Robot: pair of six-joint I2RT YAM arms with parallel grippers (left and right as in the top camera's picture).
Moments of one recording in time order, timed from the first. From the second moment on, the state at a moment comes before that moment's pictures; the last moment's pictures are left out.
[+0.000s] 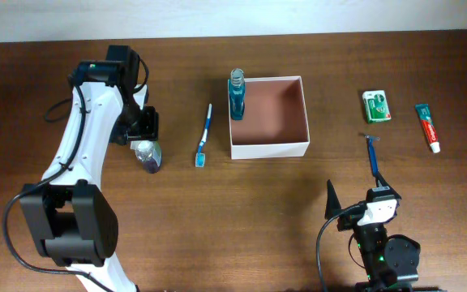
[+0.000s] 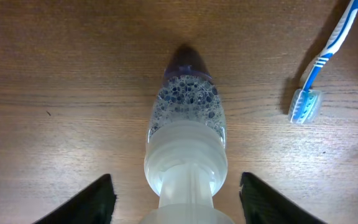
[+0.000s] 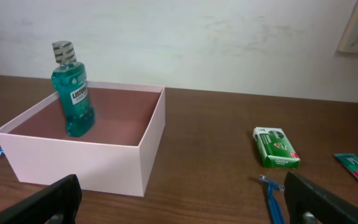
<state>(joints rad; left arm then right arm) -0.06 1.94 1.75 -1.34 -0.03 -0.08 0.05 0.01 0.01 -0.07 -0.07 -0.04</state>
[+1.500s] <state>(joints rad) -0.06 1.94 1.75 -1.34 -0.03 -0.07 0.05 0.01 0.01 -0.07 -0.07 -0.04</state>
